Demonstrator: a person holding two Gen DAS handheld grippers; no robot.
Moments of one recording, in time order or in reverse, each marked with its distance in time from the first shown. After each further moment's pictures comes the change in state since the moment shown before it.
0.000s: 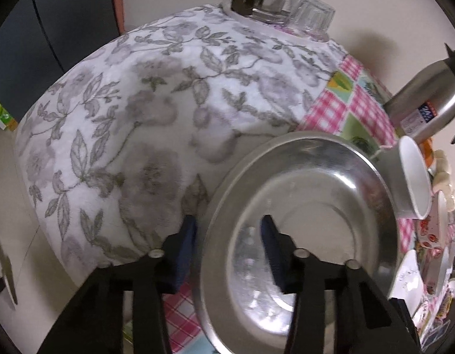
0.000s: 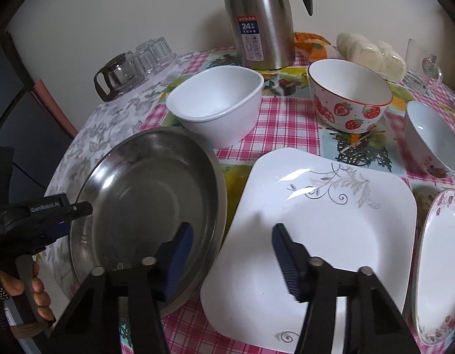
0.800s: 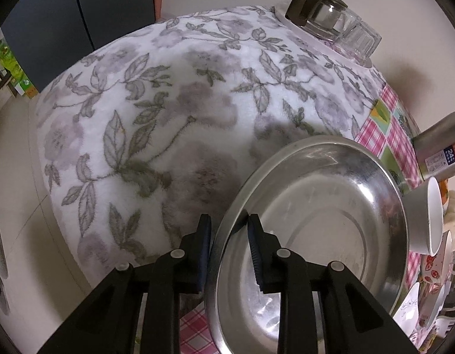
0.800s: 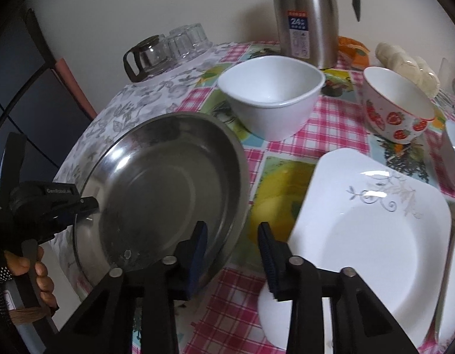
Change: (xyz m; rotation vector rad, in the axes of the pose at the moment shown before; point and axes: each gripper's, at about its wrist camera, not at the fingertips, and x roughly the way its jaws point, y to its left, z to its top) left arm 0.007 0.044 0.011 -0.166 0.002 0.027; right arm 0.019 0.042 -0.008 -0.107 0.017 0.075
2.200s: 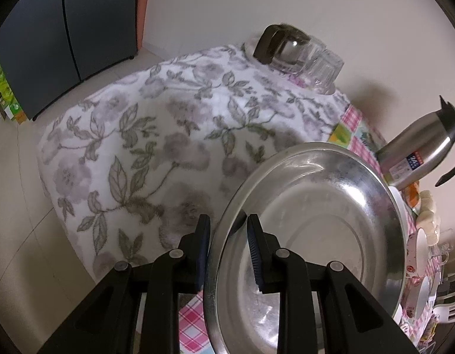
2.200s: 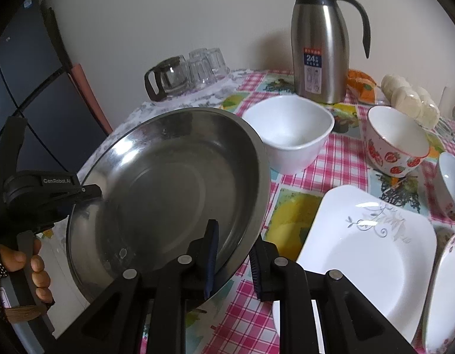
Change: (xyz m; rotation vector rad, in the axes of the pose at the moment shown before) left arm -0.061 -0.011 0.001 0.069 -0.145 -0.099; right arm -0.038 0.018 0.010 -0.060 -0.114 0.017
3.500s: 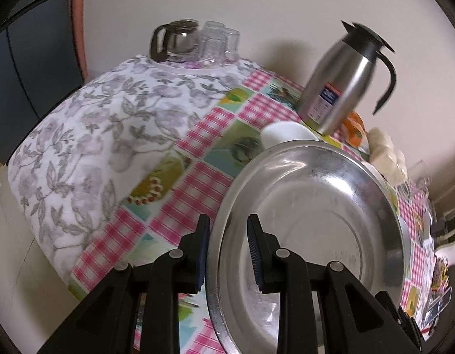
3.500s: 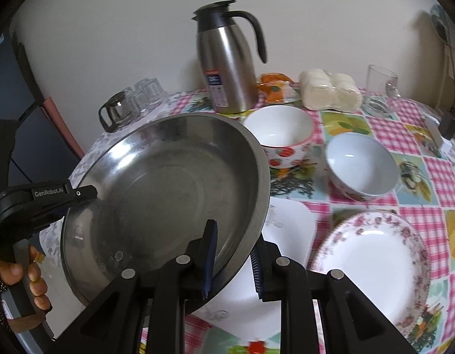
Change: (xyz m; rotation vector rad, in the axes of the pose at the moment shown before) left arm -0.038 -0.143 -0.080 0.250 0.001 -0.104; right arm -0.089 -0.128 -0.020 0.141 -0.044 -0.113
